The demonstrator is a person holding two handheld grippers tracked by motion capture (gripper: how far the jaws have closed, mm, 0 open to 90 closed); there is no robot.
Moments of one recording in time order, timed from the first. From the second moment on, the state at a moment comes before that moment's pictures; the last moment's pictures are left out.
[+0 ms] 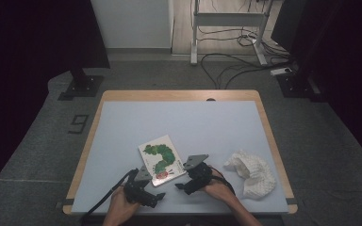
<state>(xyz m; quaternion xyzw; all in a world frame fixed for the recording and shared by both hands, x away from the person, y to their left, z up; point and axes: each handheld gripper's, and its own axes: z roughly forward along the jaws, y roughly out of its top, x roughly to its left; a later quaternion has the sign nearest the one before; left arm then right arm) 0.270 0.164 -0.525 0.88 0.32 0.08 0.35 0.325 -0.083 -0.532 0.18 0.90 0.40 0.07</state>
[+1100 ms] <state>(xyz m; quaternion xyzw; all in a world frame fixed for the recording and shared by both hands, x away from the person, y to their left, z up) 0.390 0.192 -0.503 0.87 0.33 0.12 0.35 0.286 -0.094 -0.523 0.21 0.88 0.41 0.06</state>
